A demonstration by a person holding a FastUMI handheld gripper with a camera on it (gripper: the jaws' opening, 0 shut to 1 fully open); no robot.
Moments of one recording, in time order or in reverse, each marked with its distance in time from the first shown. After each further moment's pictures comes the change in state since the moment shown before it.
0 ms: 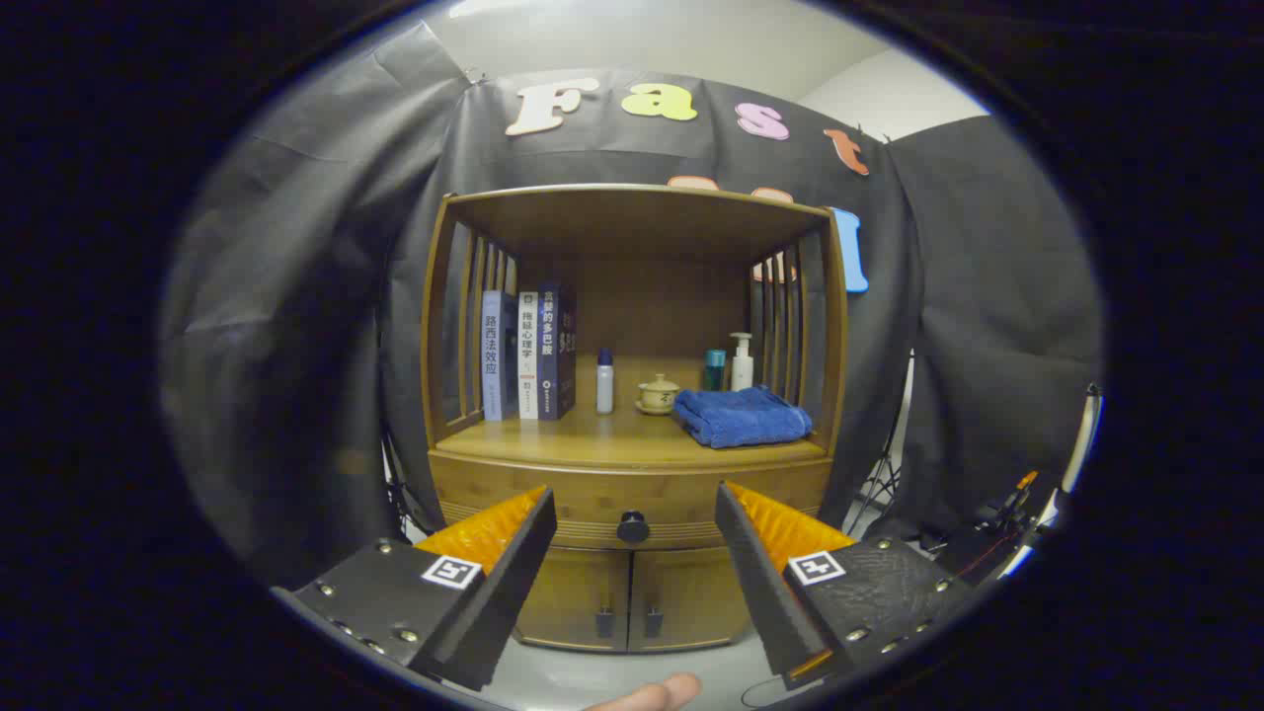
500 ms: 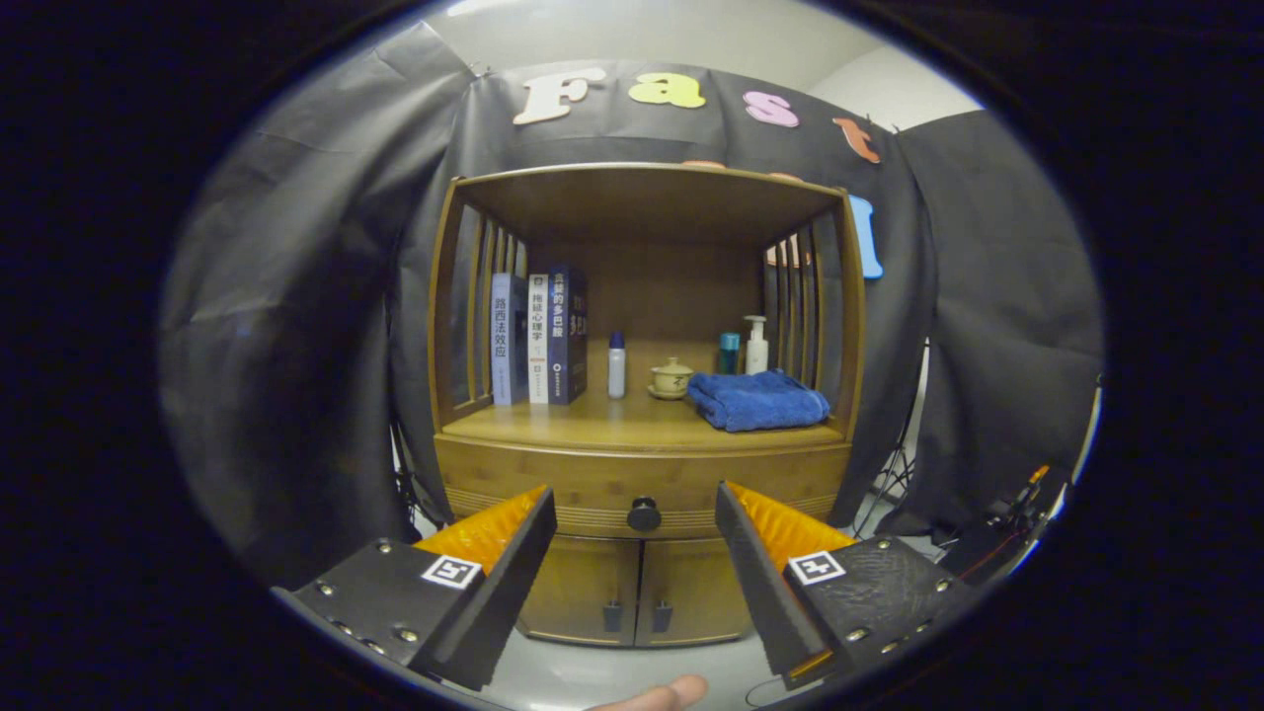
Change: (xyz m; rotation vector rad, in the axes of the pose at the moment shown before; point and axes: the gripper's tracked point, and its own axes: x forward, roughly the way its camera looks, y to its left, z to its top) arm 0.012 0.004 -0.017 0.003 0.040 0.048
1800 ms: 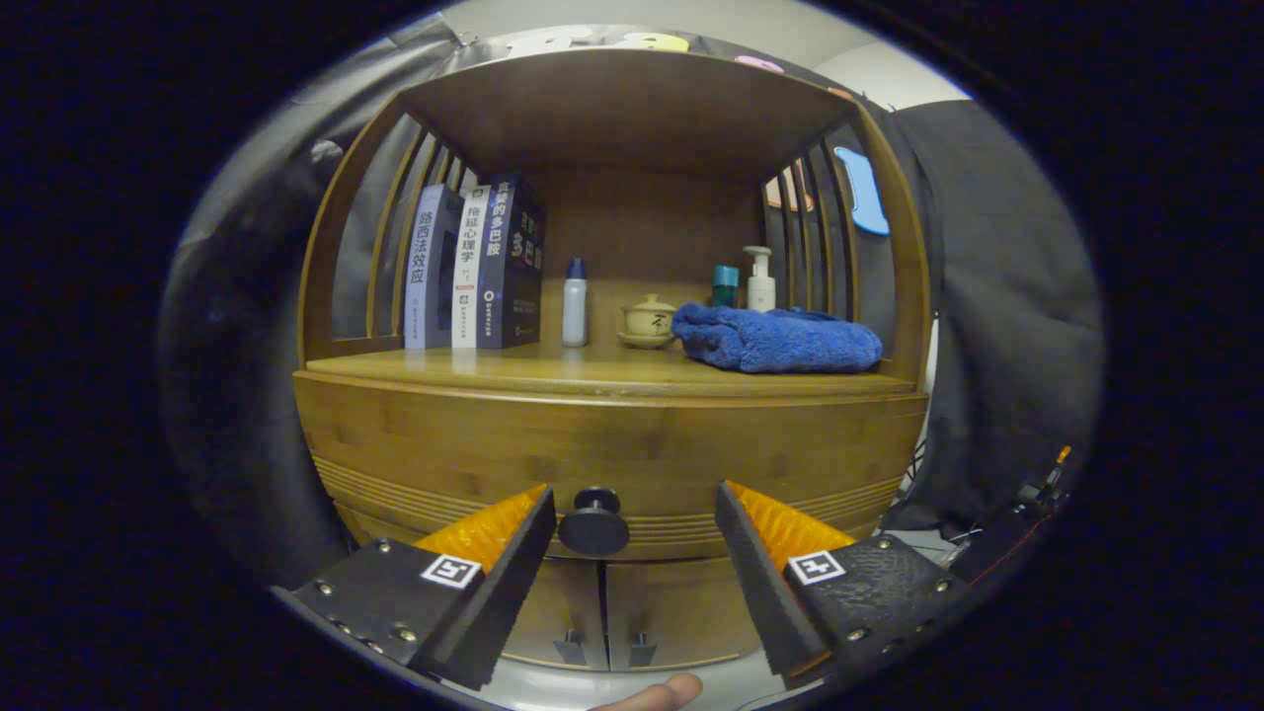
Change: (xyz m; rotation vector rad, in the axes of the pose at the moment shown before) arm 0.180 -0.021 -0.104 -0.014 0.014 -0.059
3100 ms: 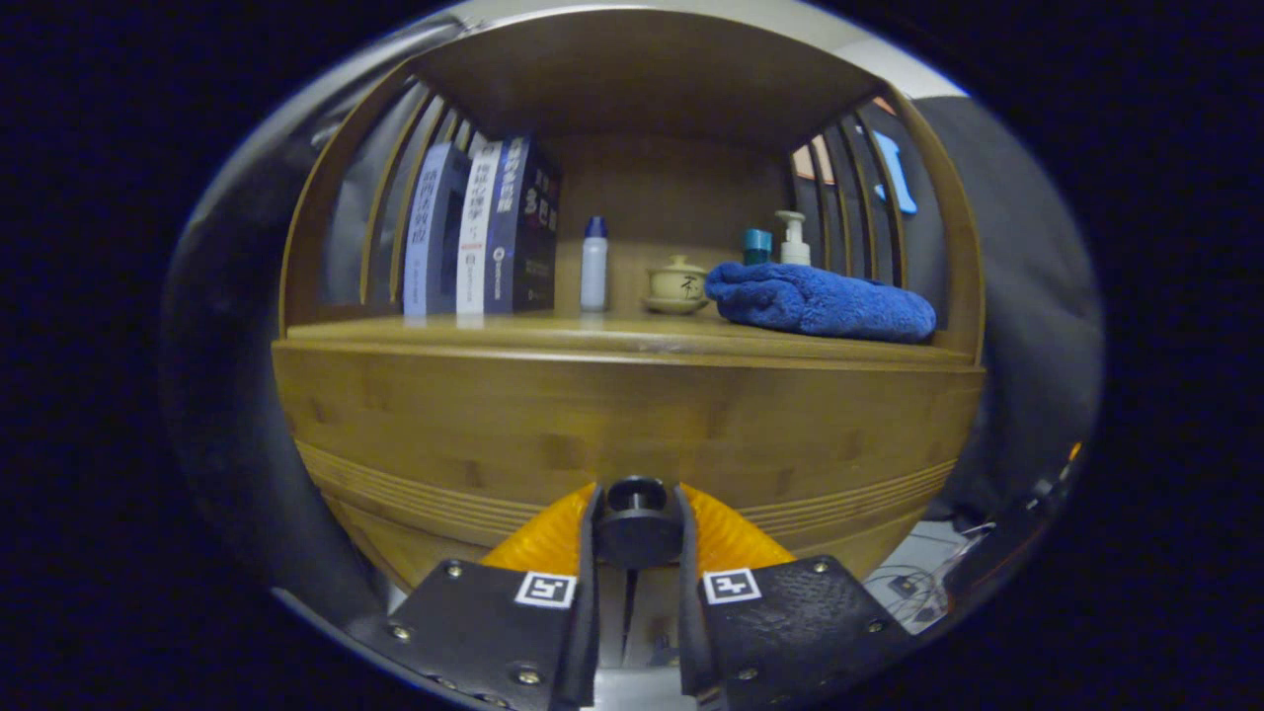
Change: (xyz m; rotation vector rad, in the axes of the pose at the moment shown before) arm 0.026 0.020 -0.032 -0.068 0.117 -0.009
